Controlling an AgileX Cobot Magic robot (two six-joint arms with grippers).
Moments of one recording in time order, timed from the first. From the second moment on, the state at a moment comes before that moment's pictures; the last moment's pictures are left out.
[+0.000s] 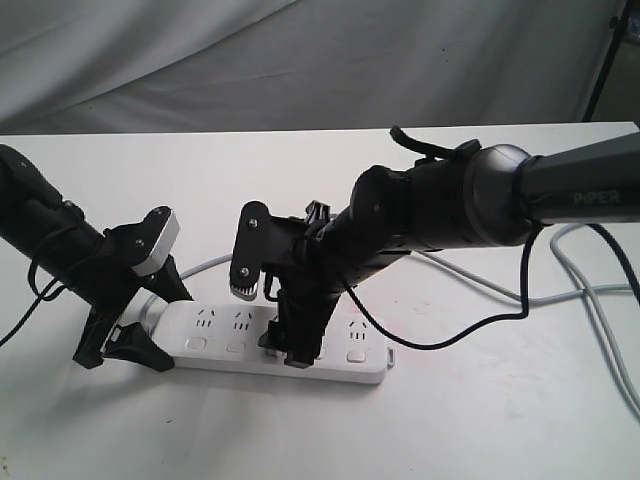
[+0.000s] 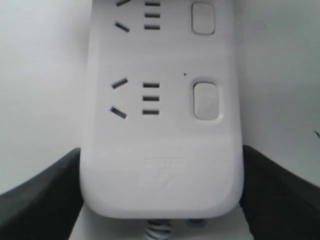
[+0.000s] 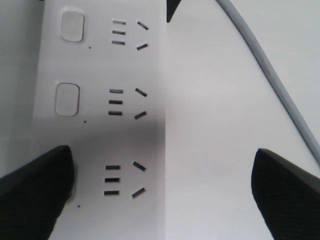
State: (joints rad) left arm -0.08 2.07 -1.12 -0.75 0.96 2.09; right arm 0.41 2.05 -1.22 0.47 0.35 -1.25
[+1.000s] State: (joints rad) left arm -0.08 2.07 -1.12 -0.75 0.96 2.09; right arm 0.40 1.91 -1.19 0.65 0.43 -1.41
